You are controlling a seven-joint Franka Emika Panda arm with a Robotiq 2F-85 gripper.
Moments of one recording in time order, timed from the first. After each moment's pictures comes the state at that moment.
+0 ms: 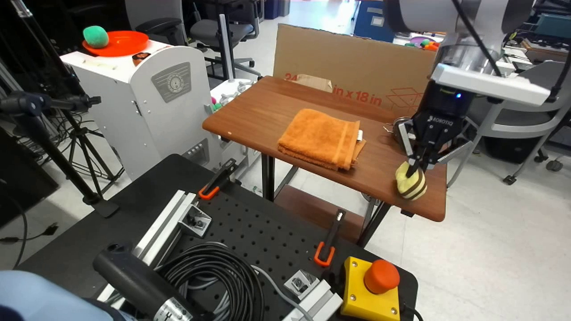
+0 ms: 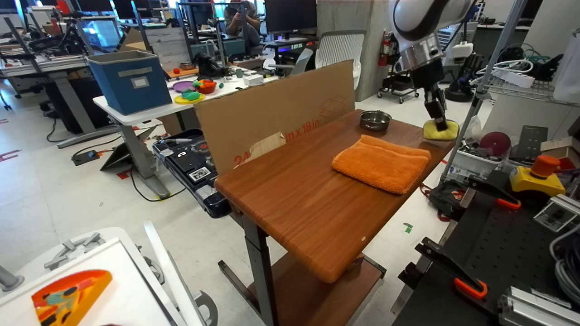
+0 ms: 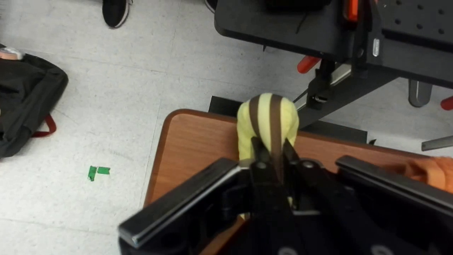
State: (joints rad) arm -0.23 0.62 -0.08 -1.76 -0.21 1.87 -0.48
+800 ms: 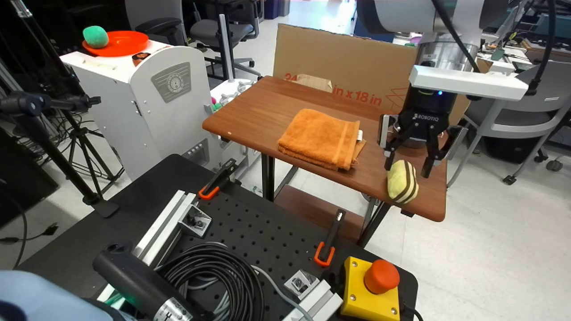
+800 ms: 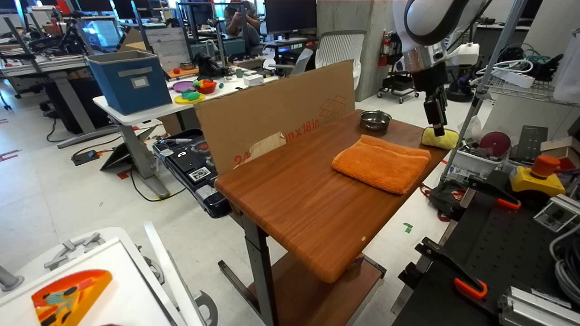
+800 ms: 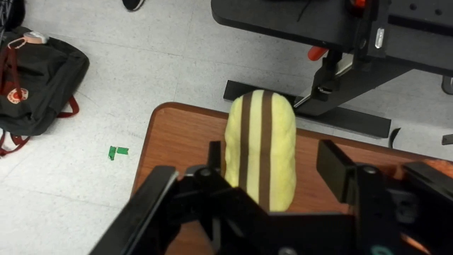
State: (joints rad) arm -0.20 0.51 -0.07 -1.93 -0.27 2.04 -0.40
